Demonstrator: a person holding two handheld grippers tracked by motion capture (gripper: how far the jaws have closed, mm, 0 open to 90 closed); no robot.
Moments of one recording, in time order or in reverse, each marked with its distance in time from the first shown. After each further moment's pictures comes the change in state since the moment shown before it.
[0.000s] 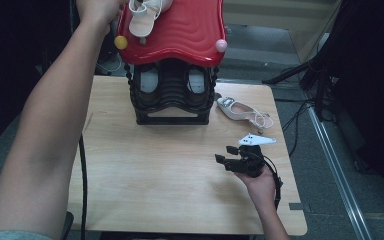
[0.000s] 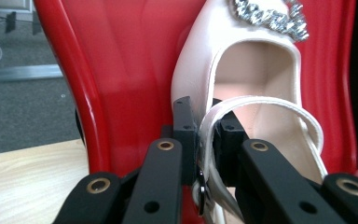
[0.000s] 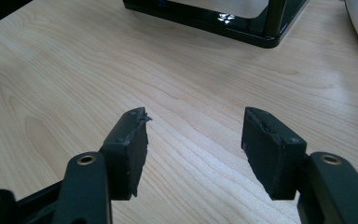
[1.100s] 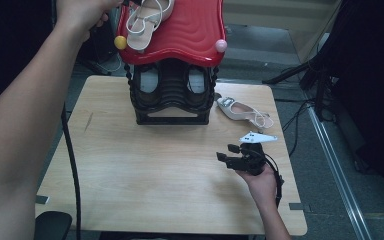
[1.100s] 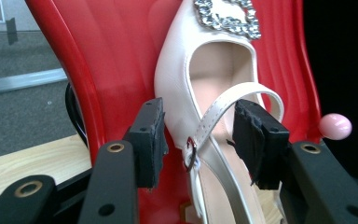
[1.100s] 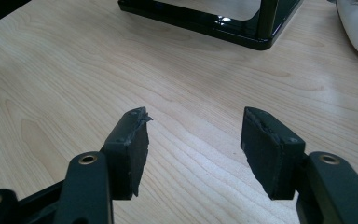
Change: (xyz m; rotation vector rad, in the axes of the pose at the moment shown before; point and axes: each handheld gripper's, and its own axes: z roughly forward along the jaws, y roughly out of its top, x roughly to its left) left arm 0.000 -0.017 -0.038 0.031 -0.085 0.100; right arm -0.004 0.004 -0.002 0.006 -0.007 0.011
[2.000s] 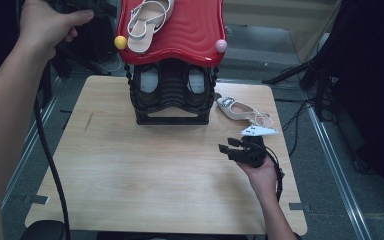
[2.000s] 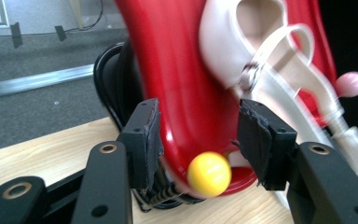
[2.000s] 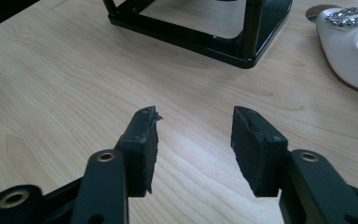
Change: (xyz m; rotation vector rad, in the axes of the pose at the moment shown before) left arm 0.043 -0.046 -0.029 -0.020 -0.010 0.029; right arm -0.012 0.015 0.003 -0.023 -0.019 -0.015
